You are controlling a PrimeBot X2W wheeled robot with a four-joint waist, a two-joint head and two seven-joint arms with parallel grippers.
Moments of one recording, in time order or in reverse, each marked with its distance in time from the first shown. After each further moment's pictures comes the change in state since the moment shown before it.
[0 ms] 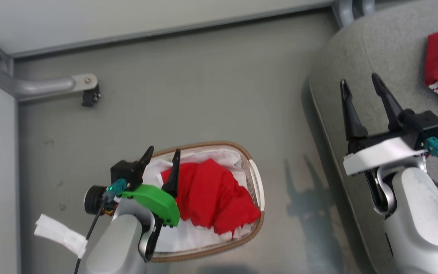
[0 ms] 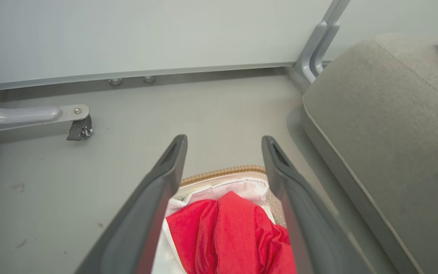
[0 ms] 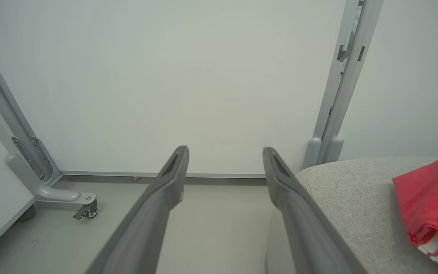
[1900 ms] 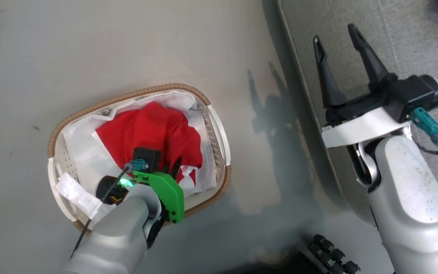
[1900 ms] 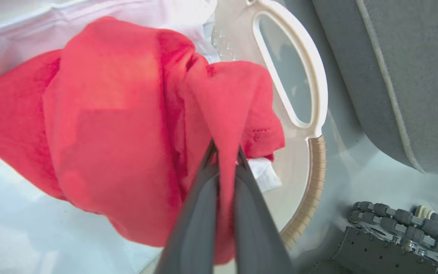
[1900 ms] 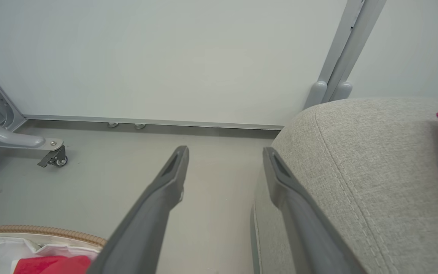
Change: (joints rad) left arm -0.330 0.028 -0.723 0.428 -0.613 -0.013 0.003; right arm -0.150 0.018 0.105 -0.073 -0.025 0.000 0.000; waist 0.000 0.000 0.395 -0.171
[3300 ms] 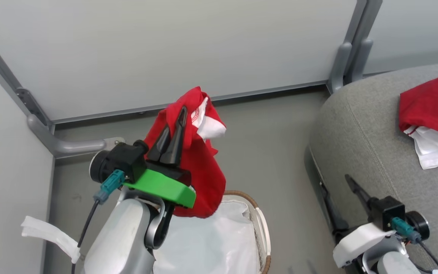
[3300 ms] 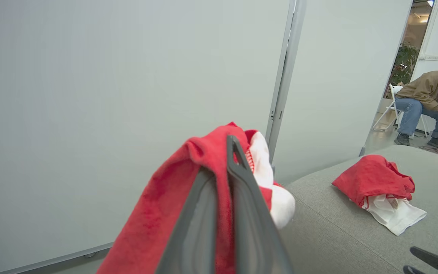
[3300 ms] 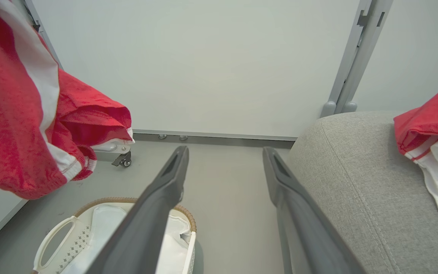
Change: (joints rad) left arm 0.367 -0.026 0.697 -0.844 0.620 0.001 -0.002; right arm 0.452 -0.021 -0.017 0.142 0.016 0.000 0.000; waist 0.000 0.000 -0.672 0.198
